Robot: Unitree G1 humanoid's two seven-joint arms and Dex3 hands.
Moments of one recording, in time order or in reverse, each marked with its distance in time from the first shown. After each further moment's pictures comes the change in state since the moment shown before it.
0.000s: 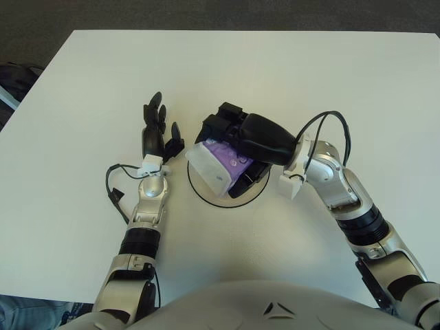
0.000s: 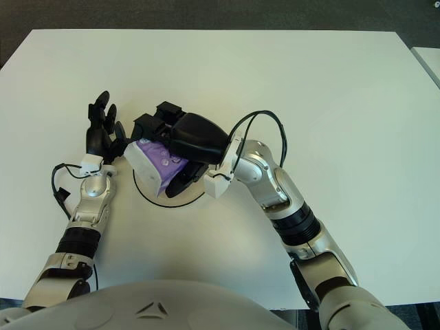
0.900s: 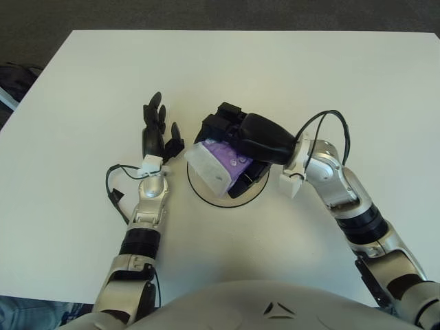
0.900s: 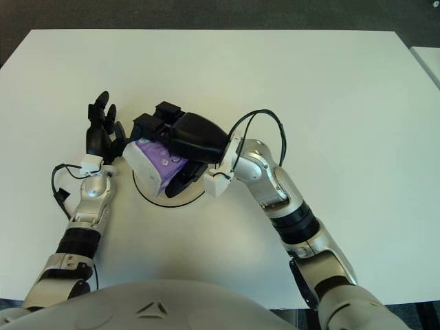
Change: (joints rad) left arm 0.027 0.022 -0.015 -0.038 0.017 -0.039 -0.001; right arm -0.056 -0.009 0.003 0.119 0.080 -0.074 0.049
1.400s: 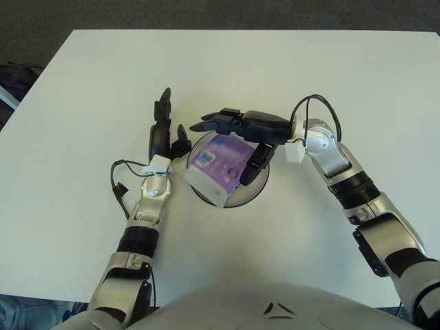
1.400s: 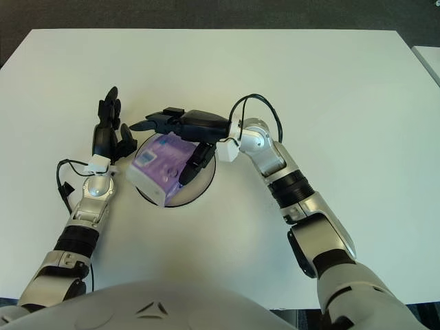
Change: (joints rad) left arm -0.045 0.032 -0.048 0.056 0.056 -0.015 -0.012; right arm -0.186 -0.014 -0.001 0.438 0.300 -0.207 0.226
